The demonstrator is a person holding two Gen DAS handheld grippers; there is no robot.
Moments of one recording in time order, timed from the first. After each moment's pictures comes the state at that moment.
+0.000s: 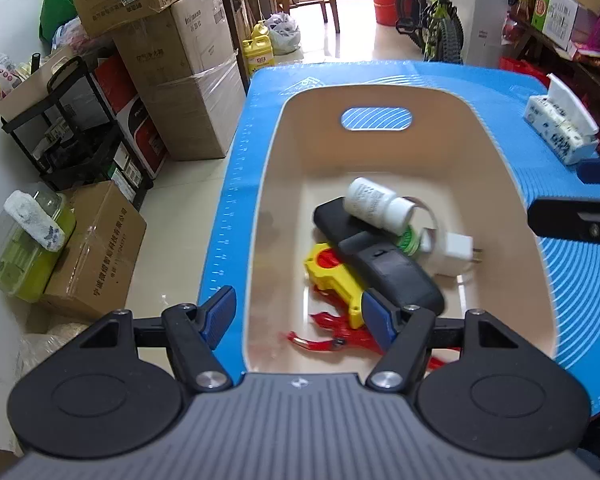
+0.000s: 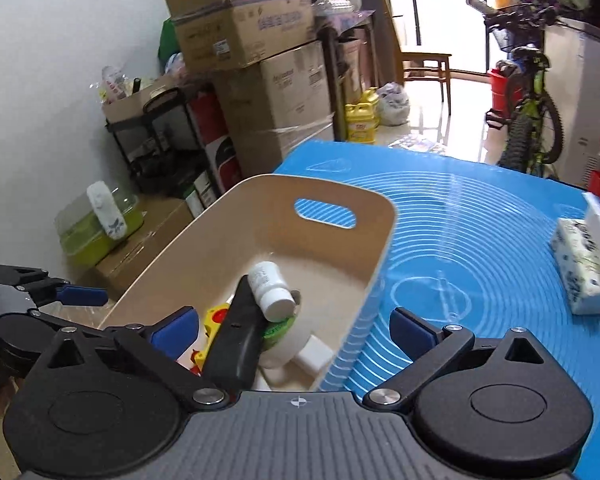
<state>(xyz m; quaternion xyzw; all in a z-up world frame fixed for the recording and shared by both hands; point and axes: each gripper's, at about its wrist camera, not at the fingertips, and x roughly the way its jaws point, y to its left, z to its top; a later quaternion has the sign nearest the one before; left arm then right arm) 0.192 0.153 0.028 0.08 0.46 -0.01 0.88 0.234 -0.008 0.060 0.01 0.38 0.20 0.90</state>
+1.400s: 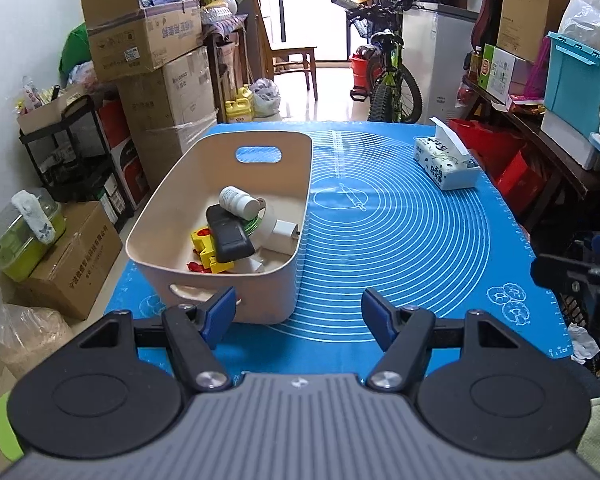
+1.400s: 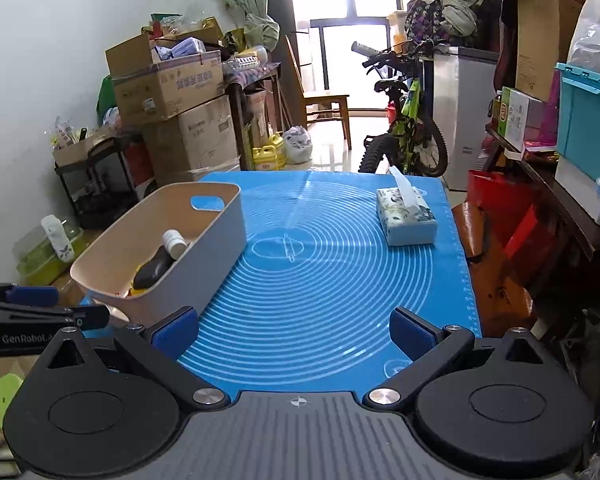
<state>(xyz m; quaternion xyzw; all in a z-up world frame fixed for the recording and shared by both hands) 0.022 0.017 0.061 0.04 0.36 -0.01 0.93 0.017 -0.166 0.080 0.03 0.31 0.08 0.95</state>
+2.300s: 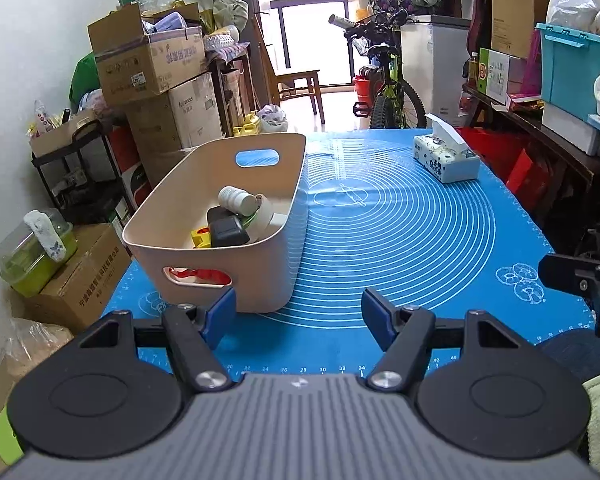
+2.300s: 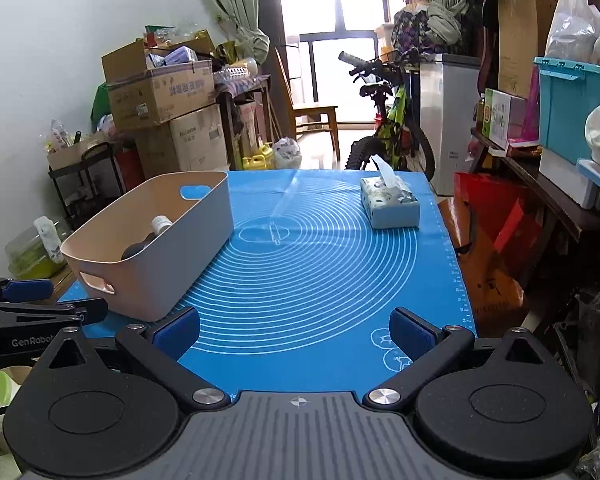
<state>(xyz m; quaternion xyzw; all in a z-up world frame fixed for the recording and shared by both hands) -0.009 -0.005 0.024 0.07 0.31 0.00 0.95 -0.021 -0.175 0.035 0.03 0.29 0.06 0.96</state>
